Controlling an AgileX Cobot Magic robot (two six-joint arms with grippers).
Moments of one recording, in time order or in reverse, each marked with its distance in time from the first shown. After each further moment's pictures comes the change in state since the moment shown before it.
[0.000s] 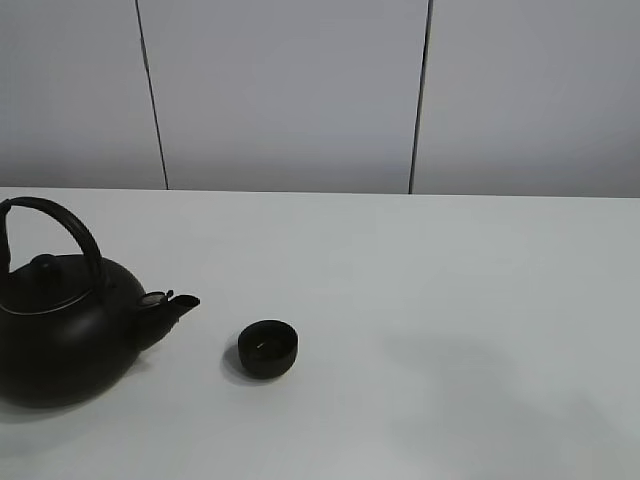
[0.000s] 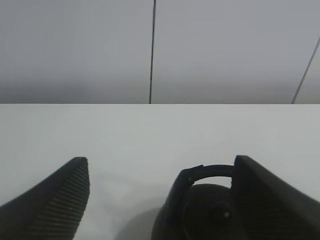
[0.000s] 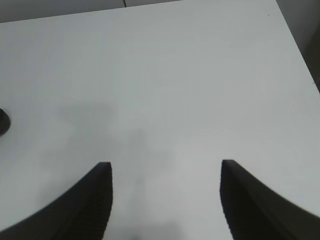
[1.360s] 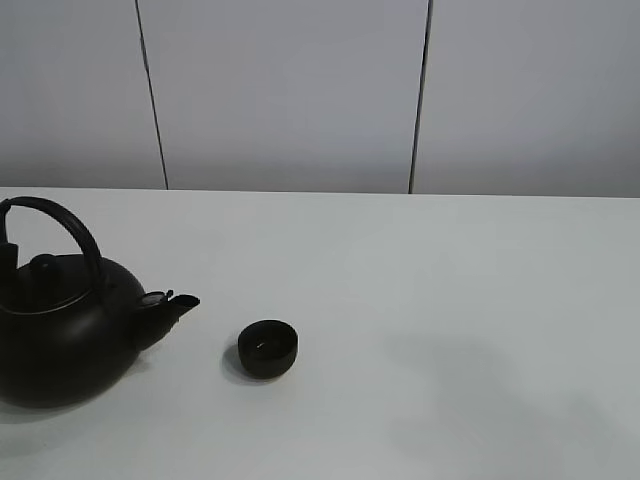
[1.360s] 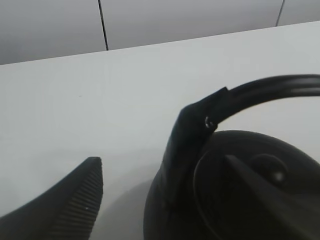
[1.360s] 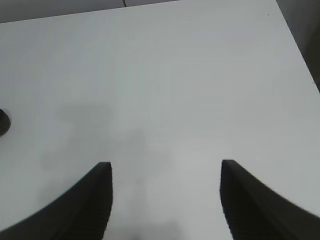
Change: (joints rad) left arm 0.171 0.958 -0.057 0.291 -0.791 0.130; right arm 0.000 0.000 0.000 0.000 0.000 0.002
